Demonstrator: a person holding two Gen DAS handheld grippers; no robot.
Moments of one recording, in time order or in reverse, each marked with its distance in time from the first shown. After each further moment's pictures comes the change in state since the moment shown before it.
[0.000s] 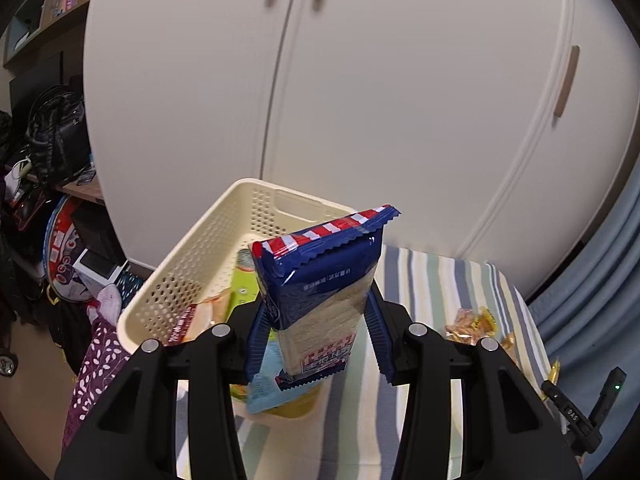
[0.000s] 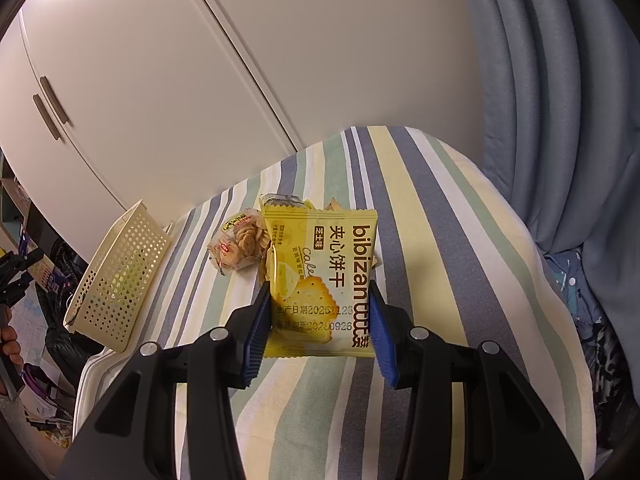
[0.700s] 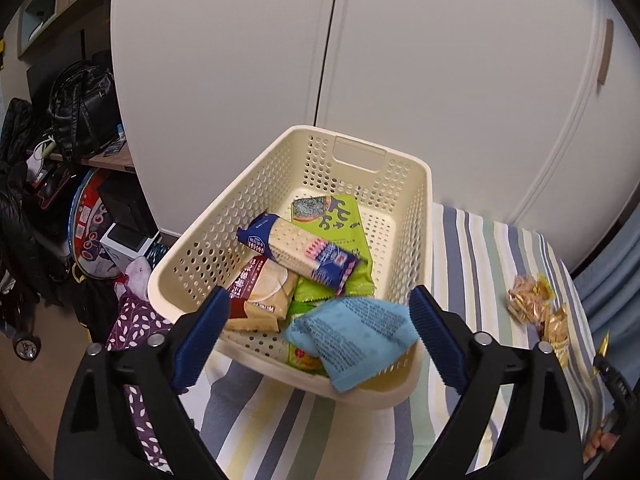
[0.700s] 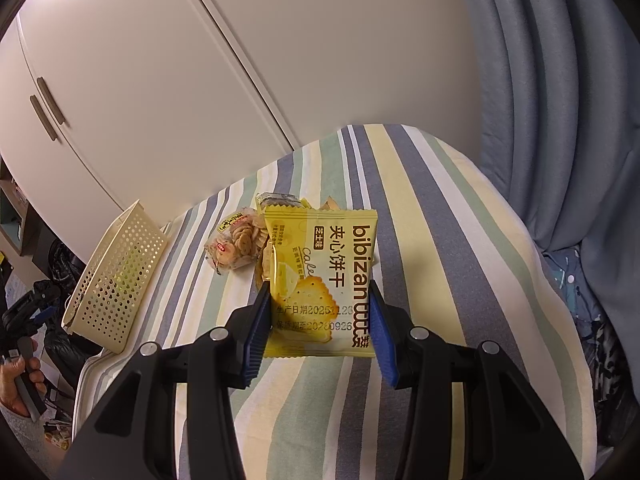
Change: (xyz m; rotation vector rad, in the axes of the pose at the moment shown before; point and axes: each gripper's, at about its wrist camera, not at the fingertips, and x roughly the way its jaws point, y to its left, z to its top) left arm 0.030 0.038 -0.038 0.017 0.092 0.109; right arm 0.002 0.000 0.001 0.005 0.004 -0.006
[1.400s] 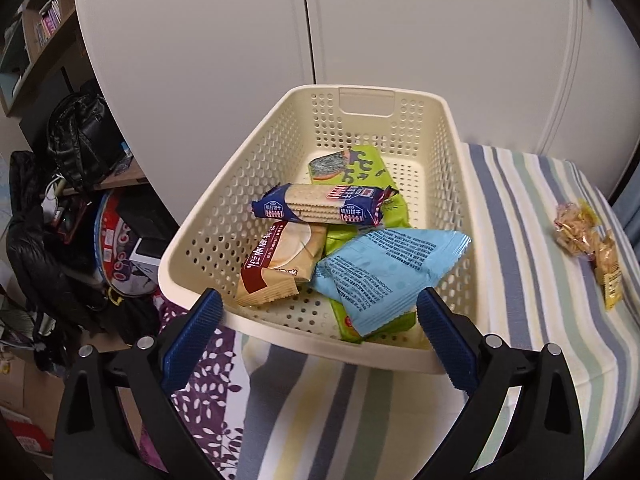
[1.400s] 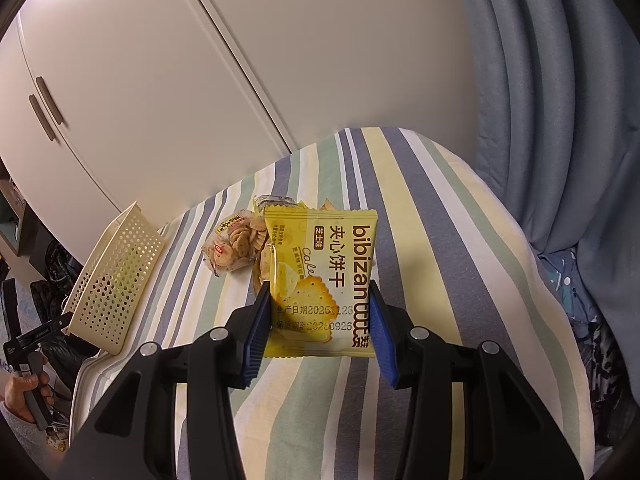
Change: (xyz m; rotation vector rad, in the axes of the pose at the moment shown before) left arm 0.029 -0.003 -0.017 0.186 0.088 0.130; right arm -0.002 0.002 -0.002 -0.003 -0.011 -0.014
